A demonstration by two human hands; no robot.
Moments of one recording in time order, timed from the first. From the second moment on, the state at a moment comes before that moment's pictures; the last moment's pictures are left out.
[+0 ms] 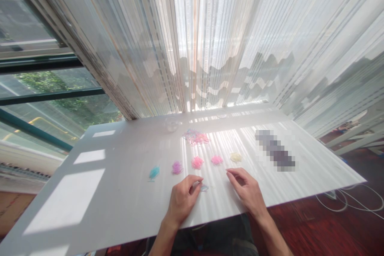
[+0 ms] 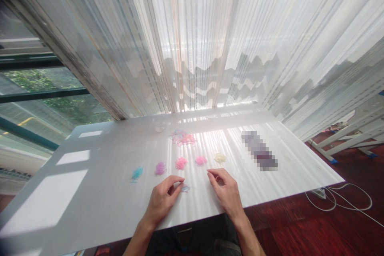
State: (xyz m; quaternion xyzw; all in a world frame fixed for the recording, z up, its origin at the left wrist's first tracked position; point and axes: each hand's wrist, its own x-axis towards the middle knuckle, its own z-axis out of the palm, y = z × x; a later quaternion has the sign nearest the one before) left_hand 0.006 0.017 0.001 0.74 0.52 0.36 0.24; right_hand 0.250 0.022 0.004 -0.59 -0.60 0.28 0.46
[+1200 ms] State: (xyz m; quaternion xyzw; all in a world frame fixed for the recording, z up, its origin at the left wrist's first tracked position) left_hand 0.007 0.016 0.005 0.72 0.53 0.37 0.26; right_hand 0.287 0.055 0.010 -0.62 -0.62 0.11 0.47
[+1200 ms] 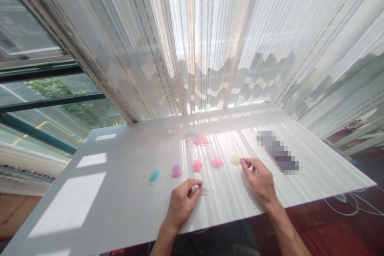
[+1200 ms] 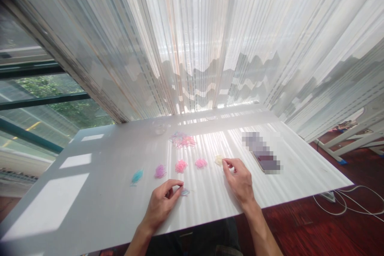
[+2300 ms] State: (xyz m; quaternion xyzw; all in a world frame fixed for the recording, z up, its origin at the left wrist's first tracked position) left_hand 0.007 0.015 0.001 0.69 0.51 0.42 0.31; right_hand 0.212 0.025 -0.002 -0.44 -0.76 0.26 0.41
